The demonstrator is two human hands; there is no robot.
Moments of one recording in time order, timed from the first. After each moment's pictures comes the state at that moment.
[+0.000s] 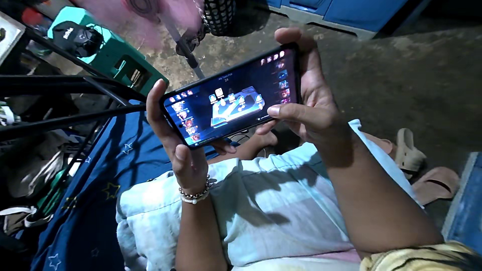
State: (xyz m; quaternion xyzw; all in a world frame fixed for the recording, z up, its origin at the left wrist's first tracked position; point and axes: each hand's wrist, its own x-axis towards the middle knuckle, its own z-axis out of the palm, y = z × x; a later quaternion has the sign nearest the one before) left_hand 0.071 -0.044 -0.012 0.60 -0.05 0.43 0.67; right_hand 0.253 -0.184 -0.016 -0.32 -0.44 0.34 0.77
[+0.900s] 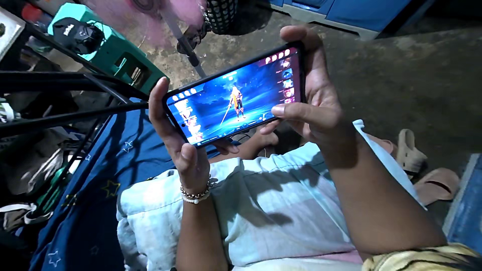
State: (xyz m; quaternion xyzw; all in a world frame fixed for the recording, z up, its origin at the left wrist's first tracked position) left_hand 0.071 -0.044 -0.014 0.63 -0.04 0.44 0.63; right_hand 0.252 -0.184 -0.017 -0.33 -0.44 0.33 0.77
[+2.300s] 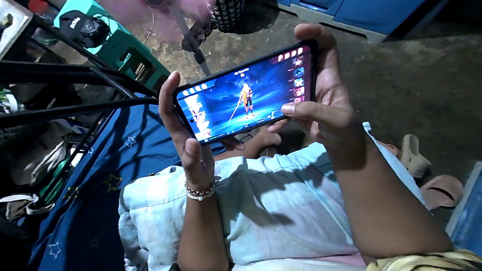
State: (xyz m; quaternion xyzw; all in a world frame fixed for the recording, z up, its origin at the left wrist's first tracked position) left_hand 0.071 -0.046 -0.010 0.63 -0.04 0.45 0.63; right_hand 0.251 -0.184 -0.017 -0.34 -0.45 0.32 0.76
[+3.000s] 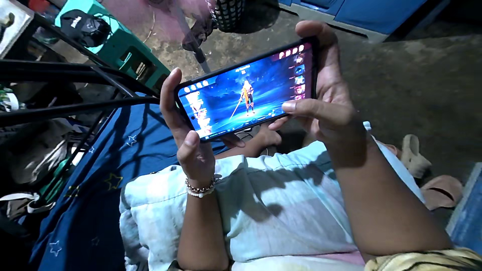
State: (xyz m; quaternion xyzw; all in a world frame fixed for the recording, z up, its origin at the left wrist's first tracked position) left_hand 0.073 -0.043 -0.011 0.60 -0.04 0.45 0.66; right_hand 0.252 -0.183 -0.017 -0.34 -0.44 0.32 0.76
